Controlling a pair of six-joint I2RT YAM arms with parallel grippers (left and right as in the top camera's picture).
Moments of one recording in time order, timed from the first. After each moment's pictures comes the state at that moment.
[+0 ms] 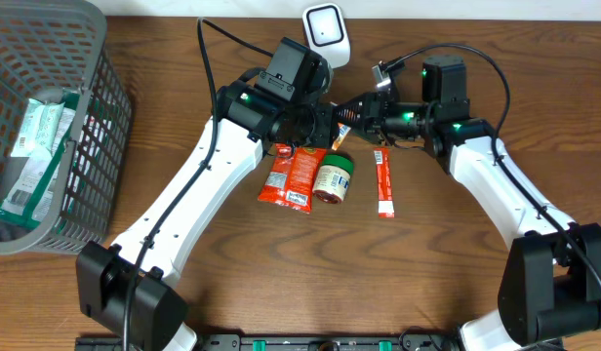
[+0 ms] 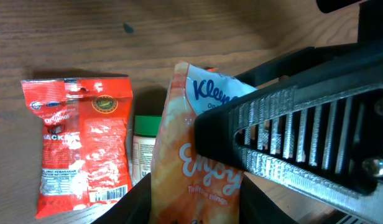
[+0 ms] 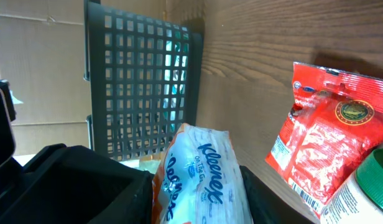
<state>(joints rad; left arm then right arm) -0.52 1.74 1.65 -0.93 0.29 -0.40 0.21 1.71 1.18 -0.14 -1.02 0.79</state>
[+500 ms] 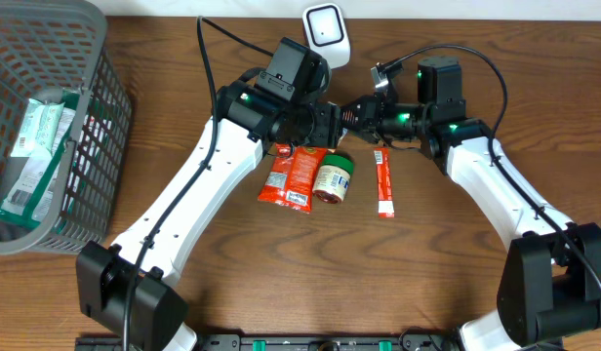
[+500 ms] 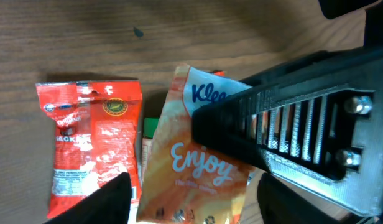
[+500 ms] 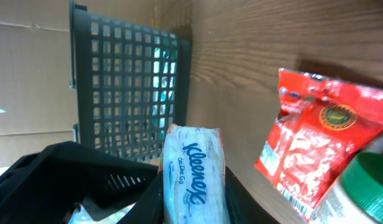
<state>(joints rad) -0.53 1.74 1.65 -0.93 0.25 -0.39 0.22 1.71 1.18 -0.15 -0.95 0.78</state>
